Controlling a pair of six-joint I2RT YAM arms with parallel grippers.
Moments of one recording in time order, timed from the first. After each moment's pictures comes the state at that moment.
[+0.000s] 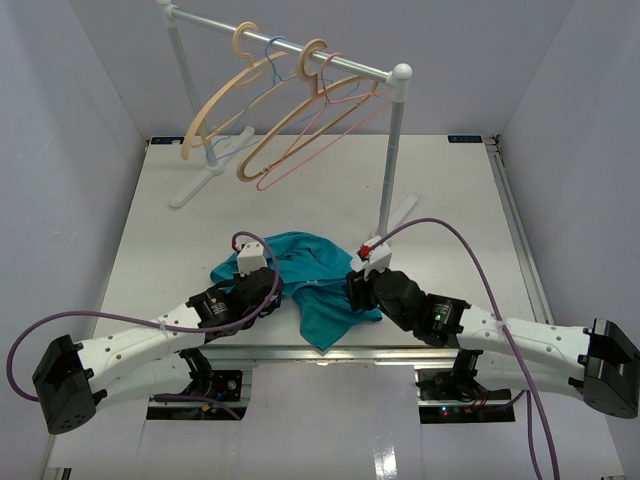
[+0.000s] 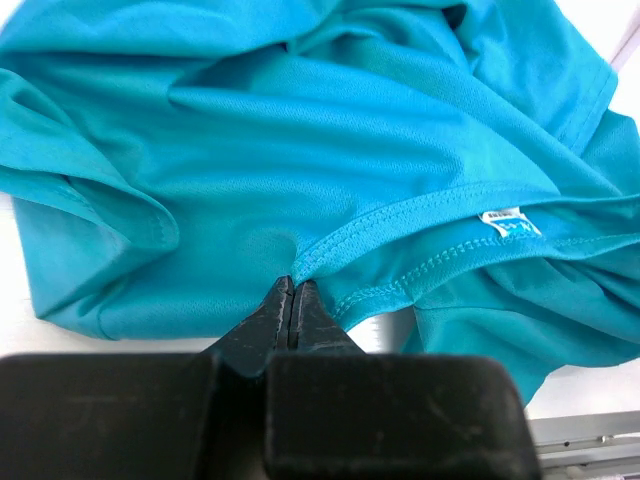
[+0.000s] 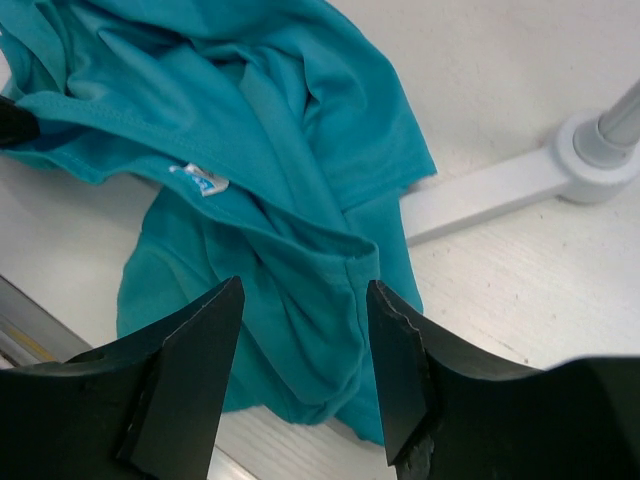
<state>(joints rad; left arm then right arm) -0.98 0.96 0.59 -0.49 -0.60 -0.82 1.15 0.97 0.53 -0.01 0.45 0.30</state>
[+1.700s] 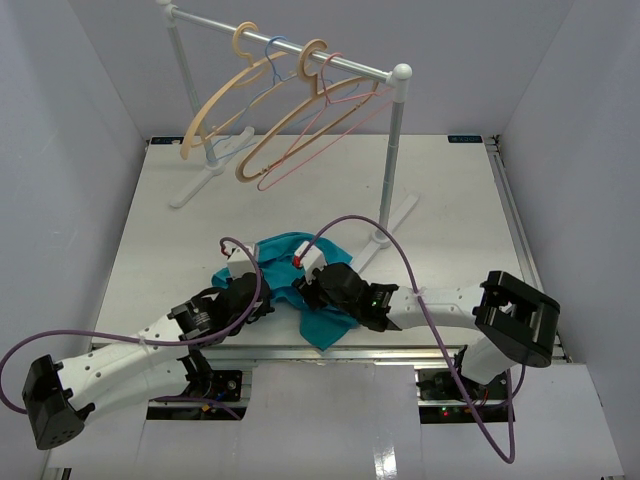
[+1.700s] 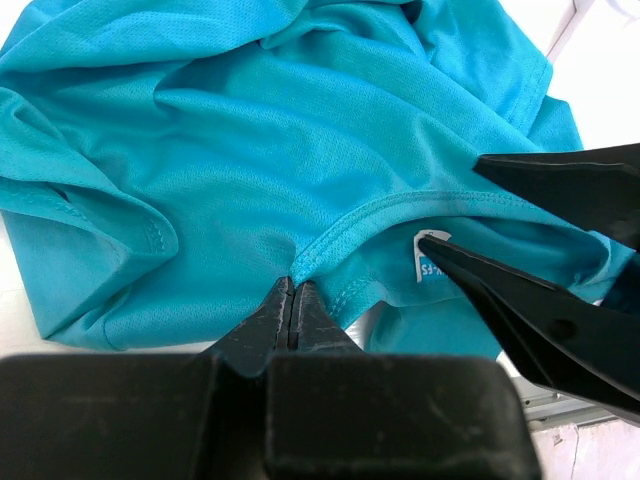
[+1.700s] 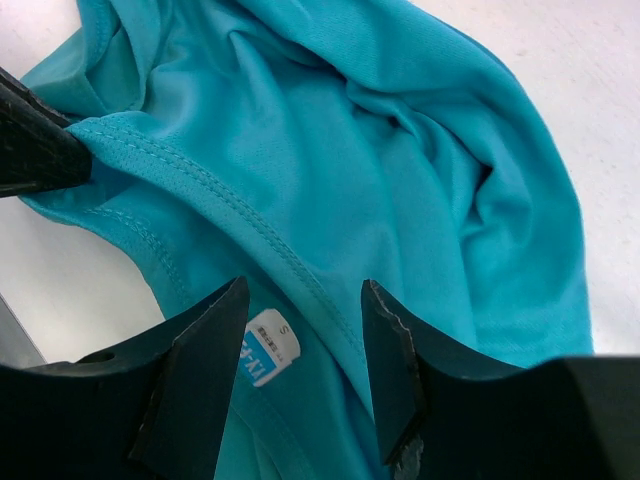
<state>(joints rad) -0.98 0.80 0.55 -0.50 -0.54 -0.81 1.19 1.52 0.74 0.32 0.26 0.03</state>
